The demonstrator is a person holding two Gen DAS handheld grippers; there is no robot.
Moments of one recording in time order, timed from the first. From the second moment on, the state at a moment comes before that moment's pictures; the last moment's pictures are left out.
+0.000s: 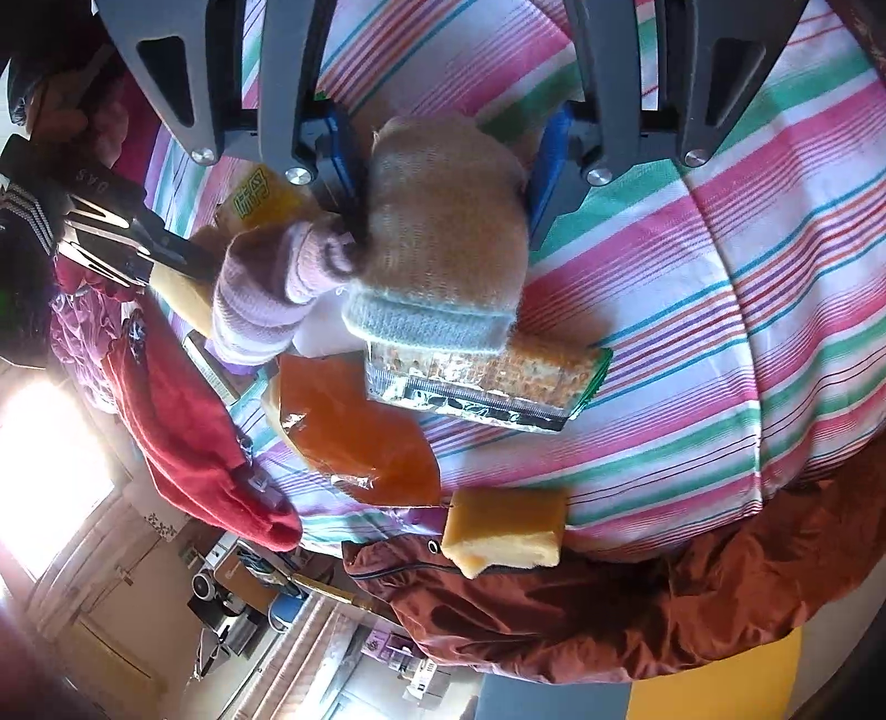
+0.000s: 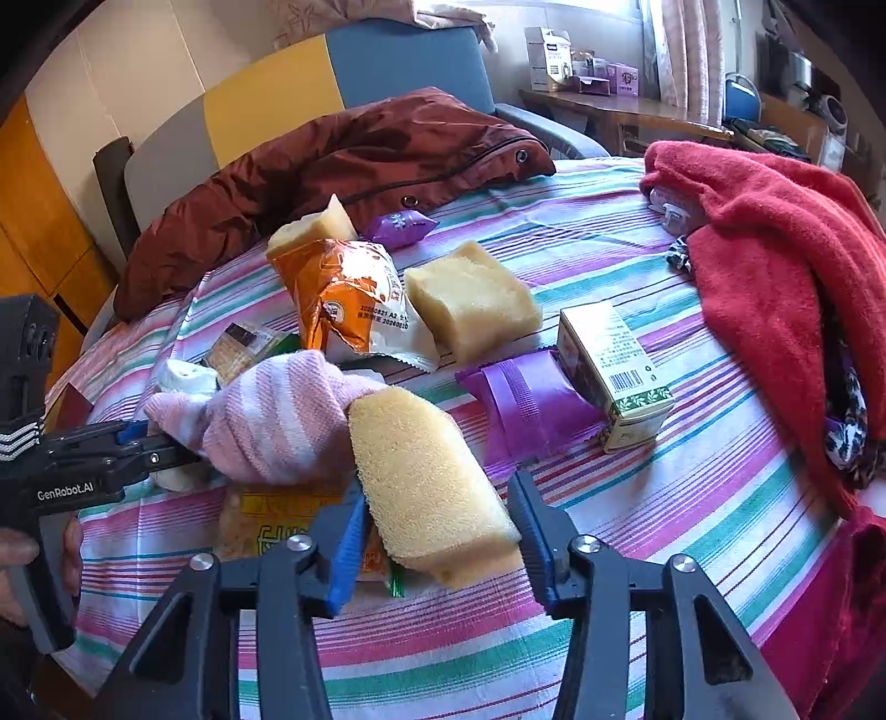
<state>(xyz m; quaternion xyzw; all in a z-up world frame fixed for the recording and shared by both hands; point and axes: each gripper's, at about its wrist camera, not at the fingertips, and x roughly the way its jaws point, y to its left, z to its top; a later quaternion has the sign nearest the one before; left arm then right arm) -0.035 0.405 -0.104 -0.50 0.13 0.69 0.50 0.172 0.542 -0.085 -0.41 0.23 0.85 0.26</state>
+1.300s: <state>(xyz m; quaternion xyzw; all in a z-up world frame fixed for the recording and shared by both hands) 0.003 0.215 -0.031 -0.44 0.02 0.80 0.40 0.153 0.429 -0.019 -0.36 0.22 0.90 0.14</state>
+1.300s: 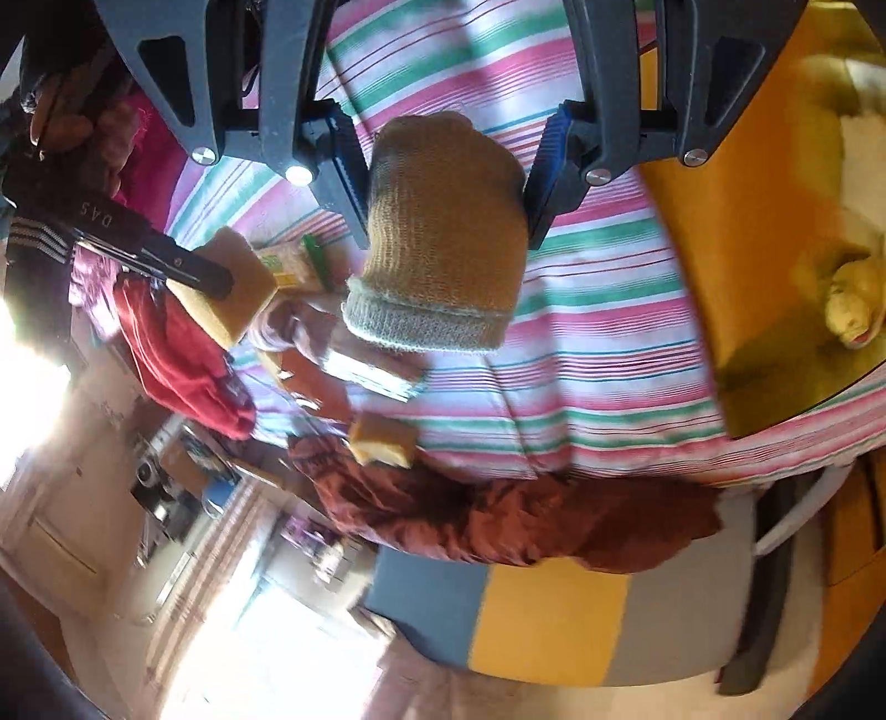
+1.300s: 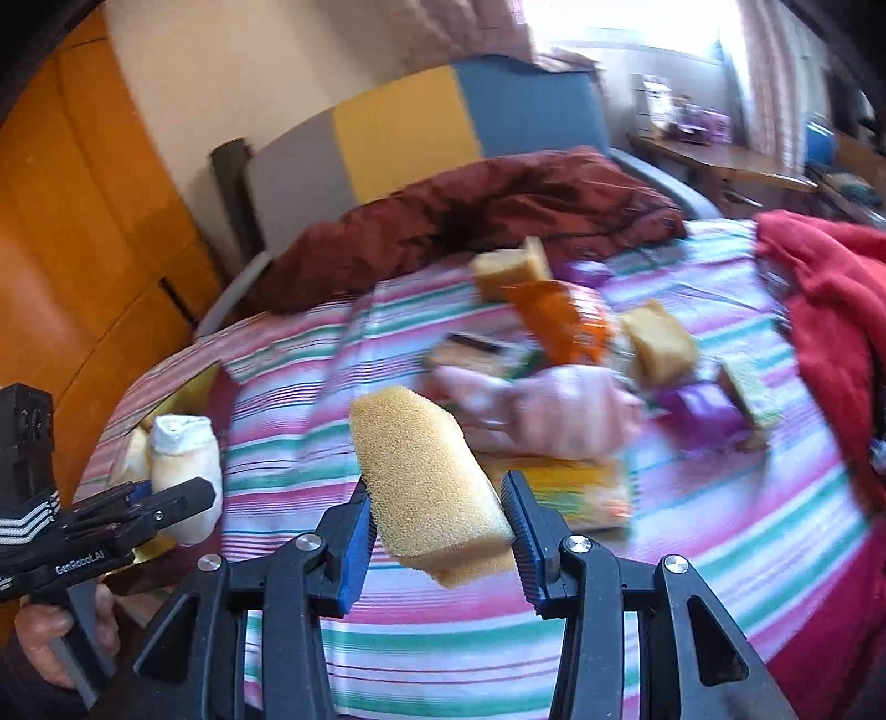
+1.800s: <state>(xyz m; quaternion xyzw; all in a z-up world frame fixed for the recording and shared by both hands) -0.014 0.082 -0.036 -0.44 -0.04 0.86 0.26 0.068 0.309 -0.003 -0.37 0.17 0.91 -0.04</state>
